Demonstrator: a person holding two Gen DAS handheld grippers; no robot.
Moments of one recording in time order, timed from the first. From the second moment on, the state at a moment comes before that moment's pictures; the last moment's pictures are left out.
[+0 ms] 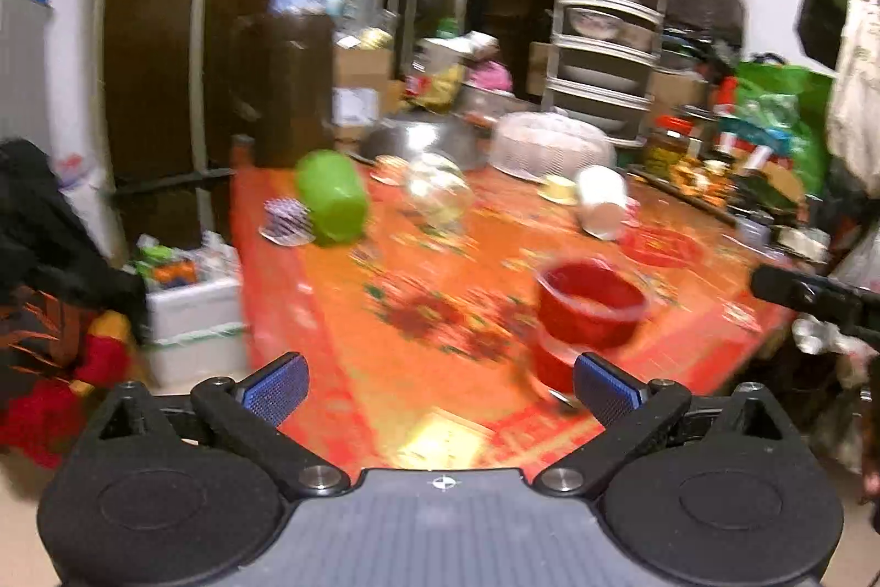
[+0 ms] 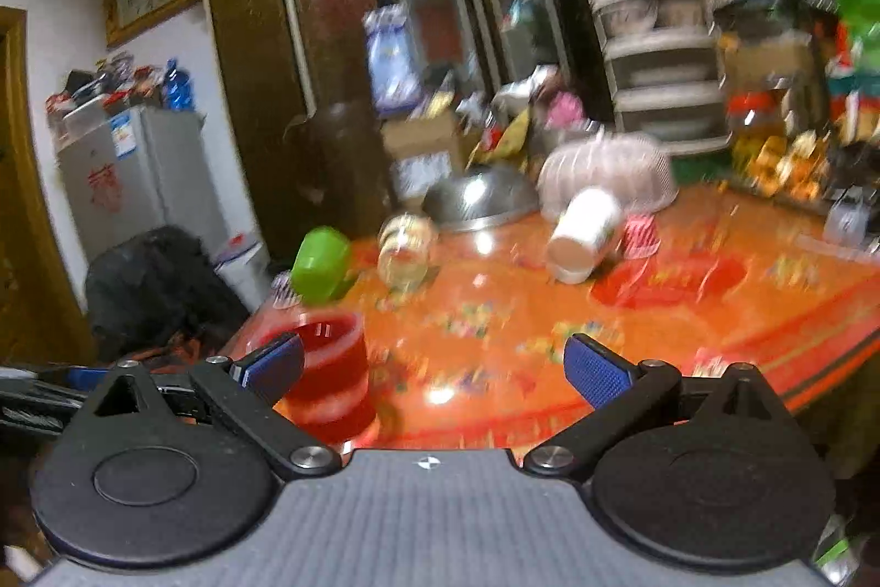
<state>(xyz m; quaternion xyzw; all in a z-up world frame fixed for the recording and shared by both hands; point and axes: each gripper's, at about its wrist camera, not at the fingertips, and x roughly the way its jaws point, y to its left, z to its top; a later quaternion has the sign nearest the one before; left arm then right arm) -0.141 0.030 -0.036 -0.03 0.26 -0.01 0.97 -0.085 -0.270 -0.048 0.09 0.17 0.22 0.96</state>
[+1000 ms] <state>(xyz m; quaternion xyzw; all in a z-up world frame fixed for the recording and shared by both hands) -0.140 0.000 -0.011 -0.05 0.28 -0.07 0.96 -0.091 -0.264 -0.017 0.01 0.24 0.28 0.93</state>
